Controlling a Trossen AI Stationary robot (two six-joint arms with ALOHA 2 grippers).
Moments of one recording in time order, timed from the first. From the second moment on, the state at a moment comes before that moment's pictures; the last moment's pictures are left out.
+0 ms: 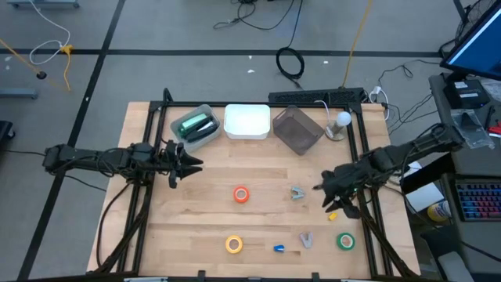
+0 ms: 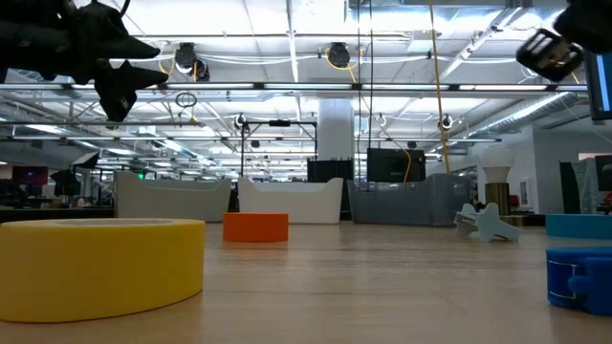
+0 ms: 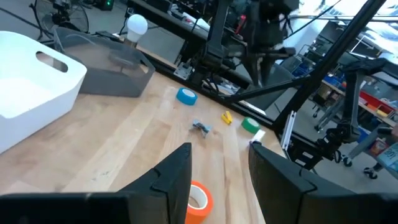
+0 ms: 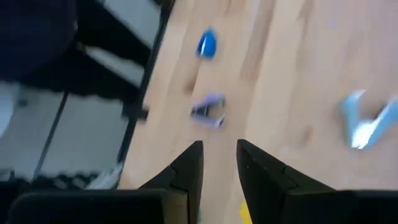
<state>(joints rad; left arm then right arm) -0.02 0.39 0.18 0.12 0.00 -0.47 0.38 0.91 0.78 -0.74 -0.32 0.33</state>
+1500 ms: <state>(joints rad) -0.02 0.39 0.18 0.12 0.00 -0.47 0.54 1.19 0.68 -0.85 -0.26 0.18</state>
